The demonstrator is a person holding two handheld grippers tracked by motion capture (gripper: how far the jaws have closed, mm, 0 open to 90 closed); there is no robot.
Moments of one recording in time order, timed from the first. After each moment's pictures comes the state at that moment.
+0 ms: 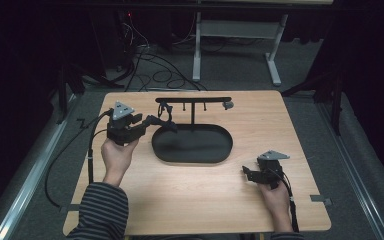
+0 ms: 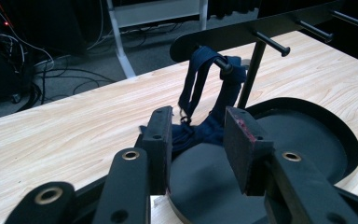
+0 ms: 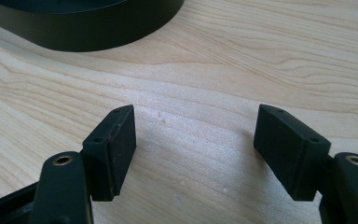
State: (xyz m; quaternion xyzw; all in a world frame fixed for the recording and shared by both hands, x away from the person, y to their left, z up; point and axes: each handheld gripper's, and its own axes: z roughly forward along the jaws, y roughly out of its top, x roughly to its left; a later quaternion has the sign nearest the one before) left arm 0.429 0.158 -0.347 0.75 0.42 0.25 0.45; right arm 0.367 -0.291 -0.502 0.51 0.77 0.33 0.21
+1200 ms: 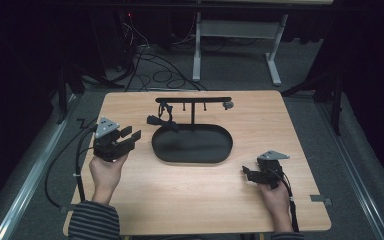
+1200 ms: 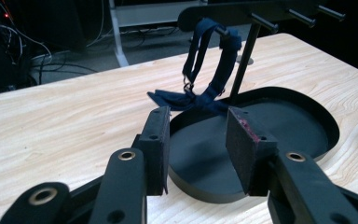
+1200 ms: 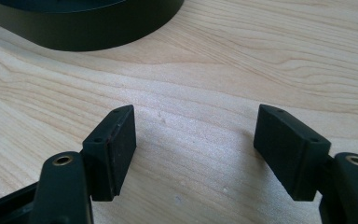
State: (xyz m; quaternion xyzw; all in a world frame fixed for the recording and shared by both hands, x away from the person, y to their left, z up) left arm 0.392 0.187 -0.362 0.74 0.43 0.23 0.47; right arm 0.367 -0.290 -0.502 0.51 0.77 0.33 0.22
